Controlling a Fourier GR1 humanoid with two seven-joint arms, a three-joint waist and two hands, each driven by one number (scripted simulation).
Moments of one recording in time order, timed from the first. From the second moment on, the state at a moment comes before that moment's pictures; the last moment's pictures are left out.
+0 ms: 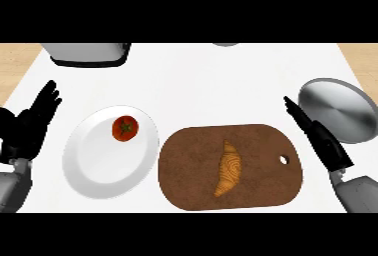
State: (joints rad) left arm -0.20 0.54 -0.08 -1.33 0.27 0.17 0.08; right arm -0.21 -0.54 0.34 -1.34 -0.12 -0.05 -0.08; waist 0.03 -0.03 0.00
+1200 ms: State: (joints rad) left arm -0.19 0.39 -0.10 -1.46 0.23 0.24 0.02; right arm -0.17 -0.86 0.35 -1.95 0.14 0.06 0.20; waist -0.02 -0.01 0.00
